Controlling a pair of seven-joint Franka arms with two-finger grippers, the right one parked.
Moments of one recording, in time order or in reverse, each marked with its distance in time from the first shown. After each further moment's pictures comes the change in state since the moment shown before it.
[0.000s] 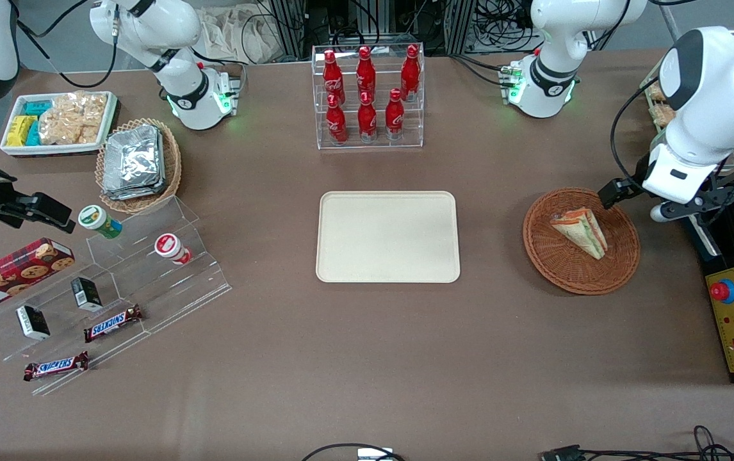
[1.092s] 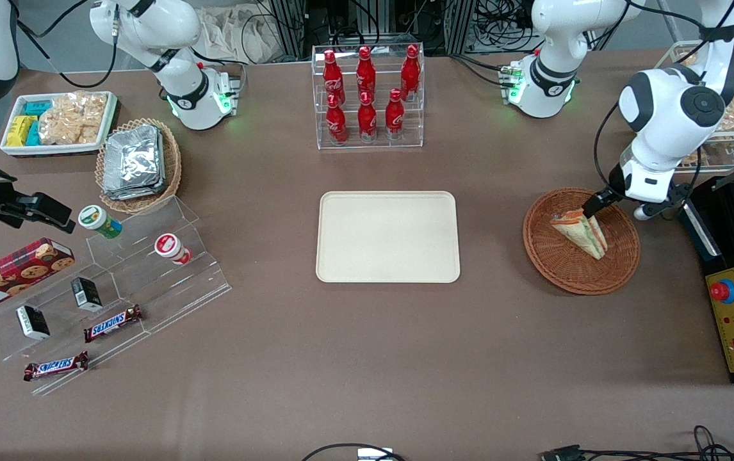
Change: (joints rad) arm 0.076 0.032 0.003 -0.417 -0.097 0.554 -0.132
